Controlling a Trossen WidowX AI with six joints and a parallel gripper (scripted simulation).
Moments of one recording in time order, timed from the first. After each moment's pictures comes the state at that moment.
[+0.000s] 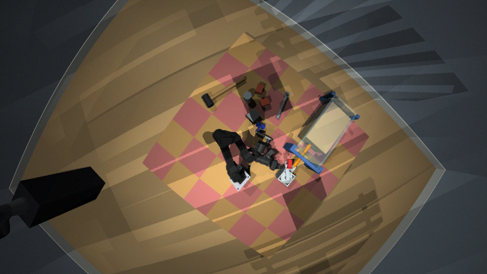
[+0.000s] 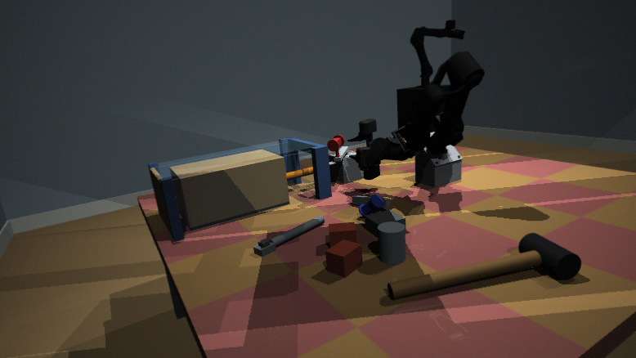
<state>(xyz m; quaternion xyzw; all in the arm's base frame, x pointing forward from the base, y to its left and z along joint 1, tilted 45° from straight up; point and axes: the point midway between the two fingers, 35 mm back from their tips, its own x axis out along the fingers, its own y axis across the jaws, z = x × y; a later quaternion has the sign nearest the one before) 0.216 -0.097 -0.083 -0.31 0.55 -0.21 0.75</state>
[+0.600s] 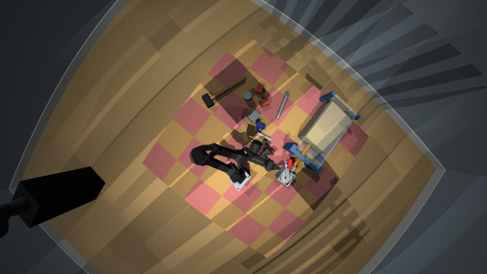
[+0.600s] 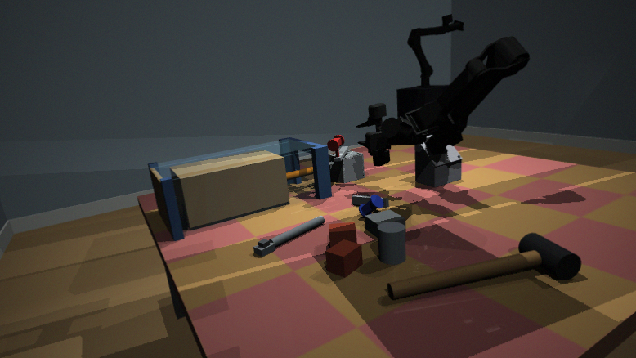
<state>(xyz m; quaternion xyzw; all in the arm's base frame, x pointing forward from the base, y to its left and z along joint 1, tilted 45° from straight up) 0.201 -0.109 -0.027 -0.31 0.55 -0.20 0.75</state>
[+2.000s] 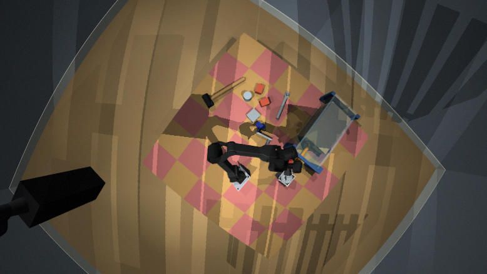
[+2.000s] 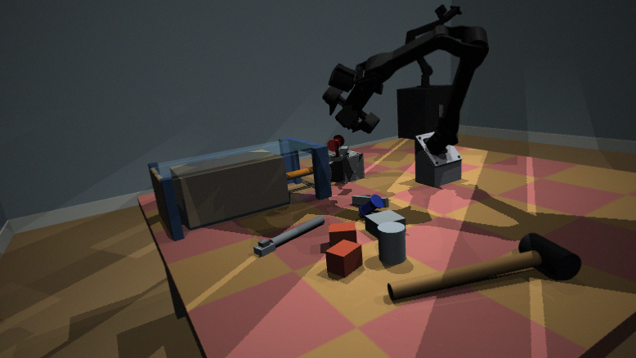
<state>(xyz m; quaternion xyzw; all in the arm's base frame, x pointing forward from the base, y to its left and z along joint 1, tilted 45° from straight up) 0.238 -0.193 -0.028 -0.25 0.70 0.16 0.65</state>
